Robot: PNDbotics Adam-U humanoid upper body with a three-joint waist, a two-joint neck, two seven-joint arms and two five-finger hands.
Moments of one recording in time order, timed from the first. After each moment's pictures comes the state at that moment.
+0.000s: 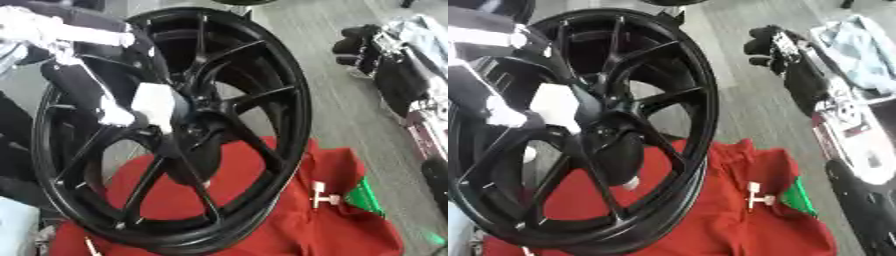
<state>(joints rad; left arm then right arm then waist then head) -1.16 0.62 -0.71 -1.61 -0.26 0.20 -0.87 -0.21 -0.51 -0.11 -1.82 -0.31 0.09 0.13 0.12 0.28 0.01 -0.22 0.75</state>
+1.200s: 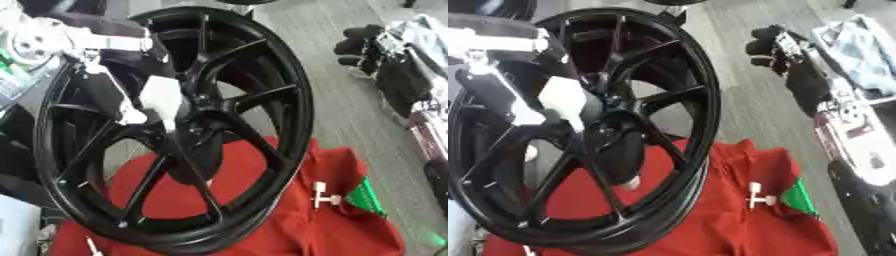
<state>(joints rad) -1.16 0.60 -0.72 -1.61 -0.28 0.24 -0.78 -0.21 -0.51 -0.11 -1.82 -0.31 0.09 0.13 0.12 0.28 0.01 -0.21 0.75</state>
